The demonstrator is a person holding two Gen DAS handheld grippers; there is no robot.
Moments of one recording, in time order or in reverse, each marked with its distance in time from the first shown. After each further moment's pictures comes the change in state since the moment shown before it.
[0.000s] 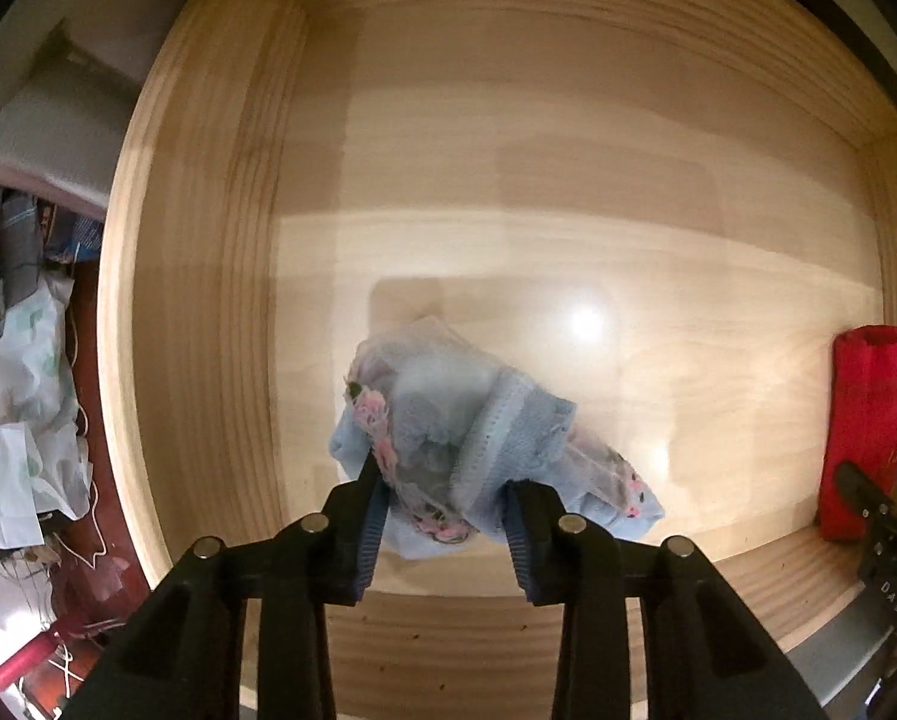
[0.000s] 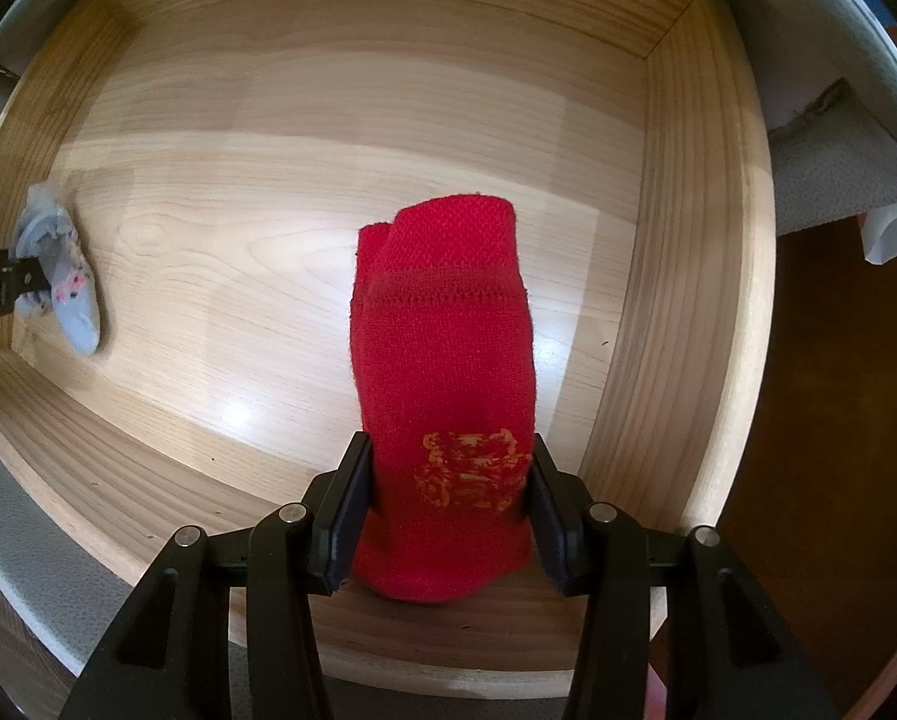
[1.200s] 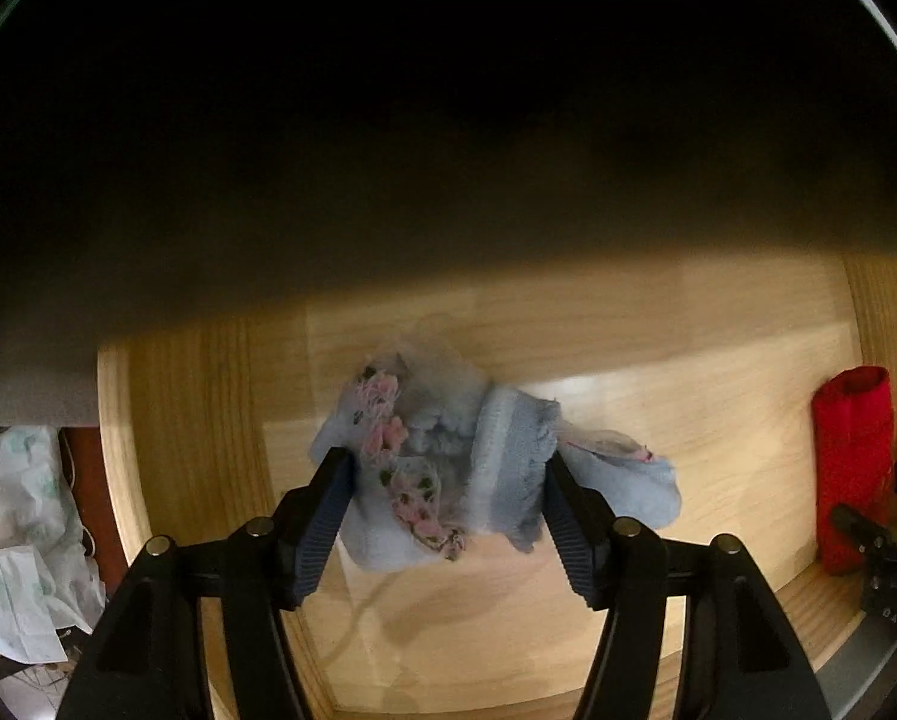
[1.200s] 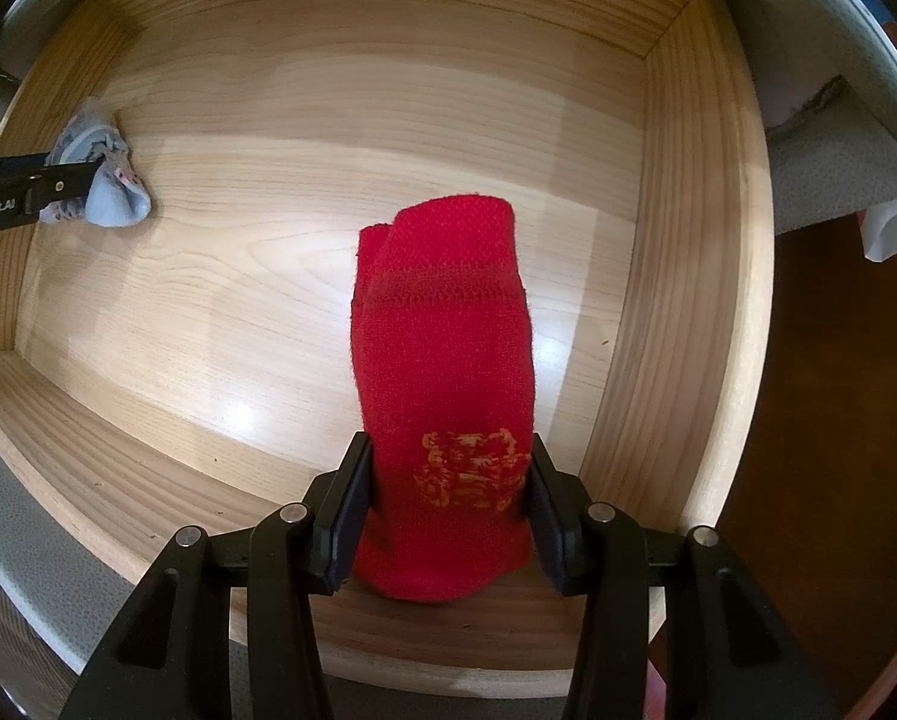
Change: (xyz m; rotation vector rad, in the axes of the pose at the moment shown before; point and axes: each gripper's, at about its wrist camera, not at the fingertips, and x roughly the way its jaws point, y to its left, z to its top) left arm -0.009 0.010 0.027 0.166 -0.202 -0.040; right arm 0.005 0.006 -0.017 -0.001 -0.005 0.008
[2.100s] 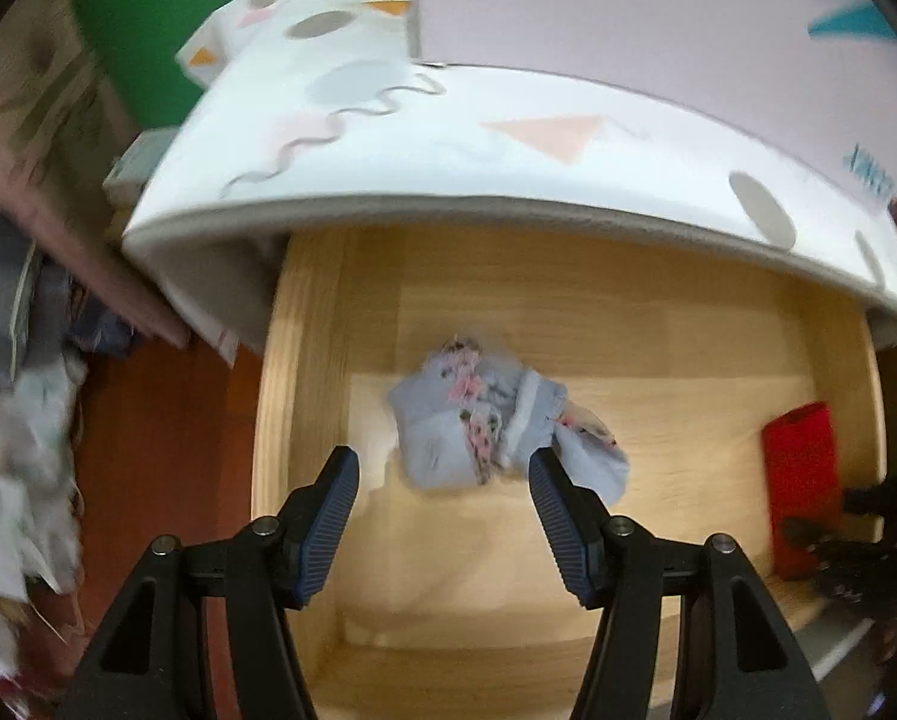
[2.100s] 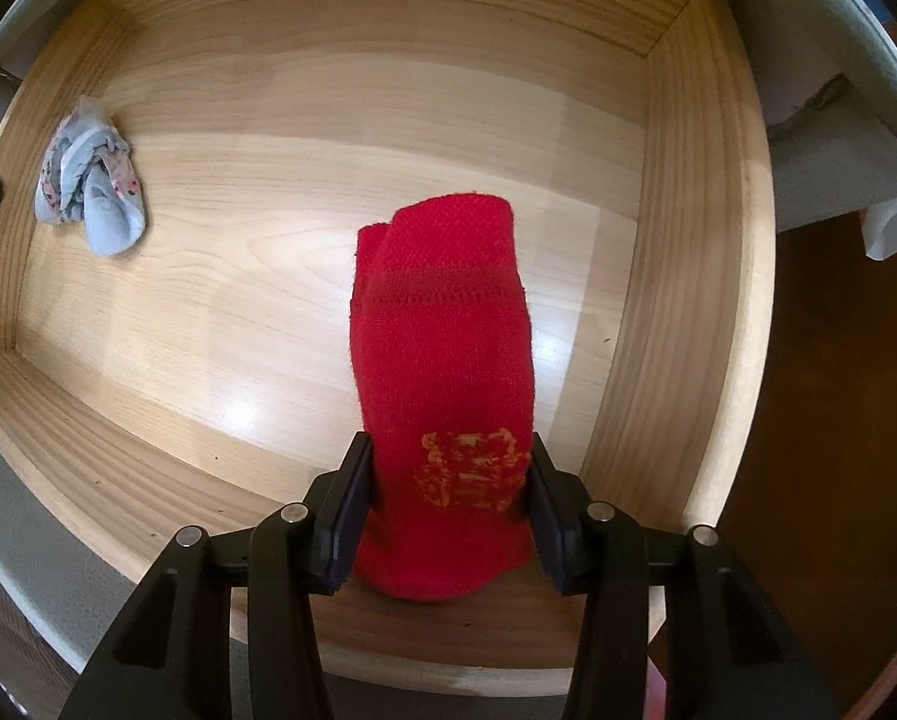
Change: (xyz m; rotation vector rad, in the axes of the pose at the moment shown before) left arm -0.071 0.029 -0.043 -0.136 -0.178 0.016; right arm 0.016 0.025 -0.003 0.005 0.001 0.000
